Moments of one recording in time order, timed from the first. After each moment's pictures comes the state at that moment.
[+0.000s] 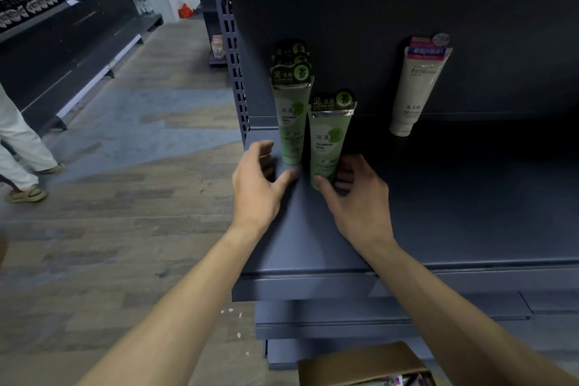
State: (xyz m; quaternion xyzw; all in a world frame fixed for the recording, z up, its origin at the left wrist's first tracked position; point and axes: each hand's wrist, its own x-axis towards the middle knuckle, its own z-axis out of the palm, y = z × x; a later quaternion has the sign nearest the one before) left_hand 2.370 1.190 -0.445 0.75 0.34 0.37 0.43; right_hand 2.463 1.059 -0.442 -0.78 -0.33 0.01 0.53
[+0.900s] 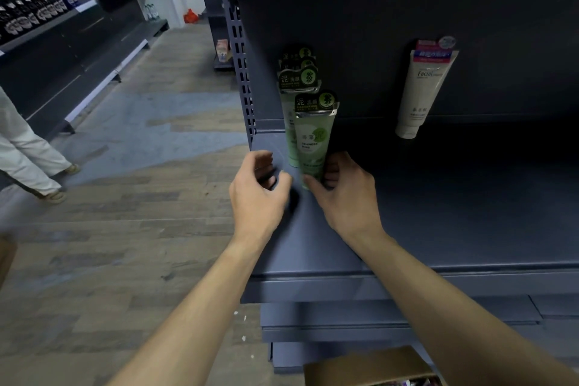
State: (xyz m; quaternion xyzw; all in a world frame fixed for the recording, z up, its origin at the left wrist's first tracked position) left_hand 2.351 1.176 -0.434 0.71 0.37 0.42 0.43; right_hand 2.459 1.089 -0.442 -0.82 -0.35 0.01 0.46
